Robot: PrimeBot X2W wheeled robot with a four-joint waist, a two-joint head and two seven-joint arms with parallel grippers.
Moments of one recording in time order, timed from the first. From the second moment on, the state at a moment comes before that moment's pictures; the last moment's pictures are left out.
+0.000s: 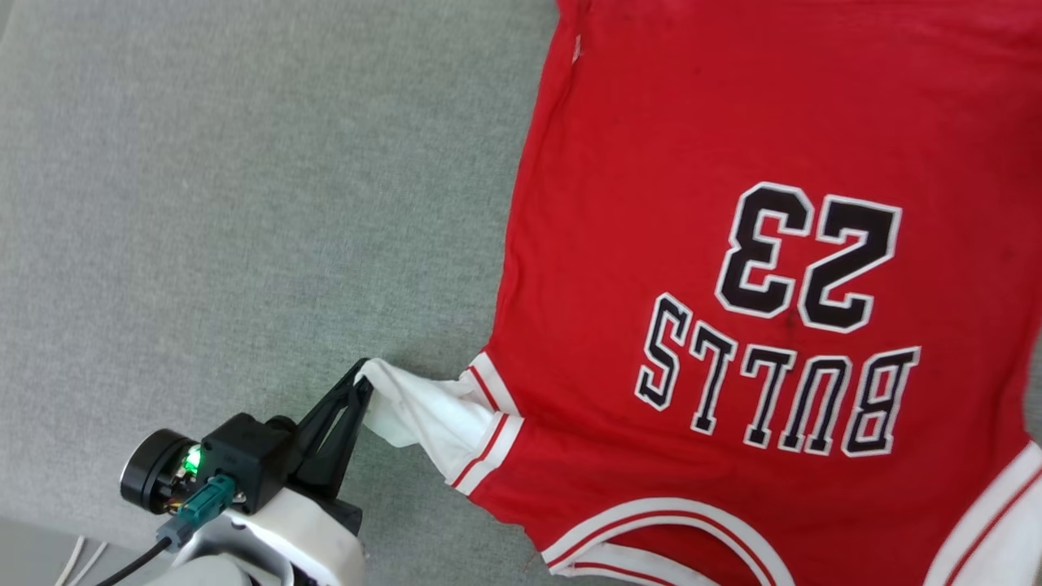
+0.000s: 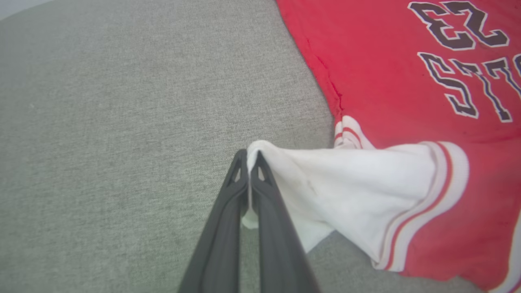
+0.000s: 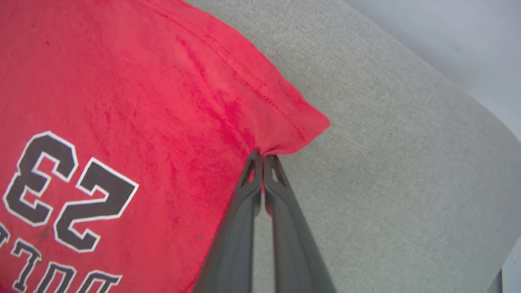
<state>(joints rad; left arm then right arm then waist) -0.41 0.85 -0.98 -0.22 -0.83 0.42 -0.25 -1.07 -0.63 0.28 0.25 0.55 0.13 1.25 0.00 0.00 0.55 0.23</state>
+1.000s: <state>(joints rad) -0.19 0.93 -0.90 -0.30 -0.89 0.52 -0.26 0.22 -0.89 0.16 -0.09 0.84 0.13 0.90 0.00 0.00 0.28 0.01</state>
